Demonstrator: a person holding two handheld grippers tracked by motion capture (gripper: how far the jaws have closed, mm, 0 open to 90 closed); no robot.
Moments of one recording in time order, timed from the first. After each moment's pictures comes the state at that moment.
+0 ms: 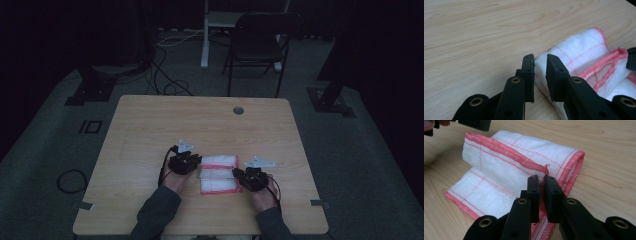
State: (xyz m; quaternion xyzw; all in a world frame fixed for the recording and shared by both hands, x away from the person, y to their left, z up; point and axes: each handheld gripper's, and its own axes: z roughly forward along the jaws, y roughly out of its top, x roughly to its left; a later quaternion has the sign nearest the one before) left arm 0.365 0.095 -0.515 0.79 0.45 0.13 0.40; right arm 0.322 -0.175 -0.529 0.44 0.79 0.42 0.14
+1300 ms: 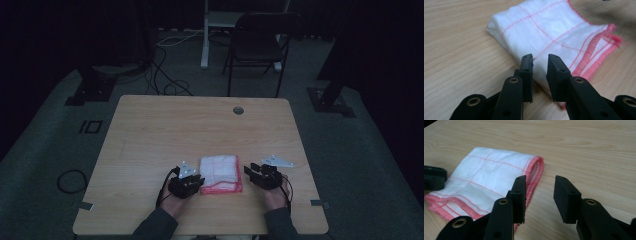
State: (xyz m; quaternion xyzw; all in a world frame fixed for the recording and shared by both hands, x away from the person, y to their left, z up) left arm 0.298 0.096 -0.535 0.82 0.40 0.12 0.40; right arm 0.321 -0.216 -0.522 0.49 0.74 0.44 0.16
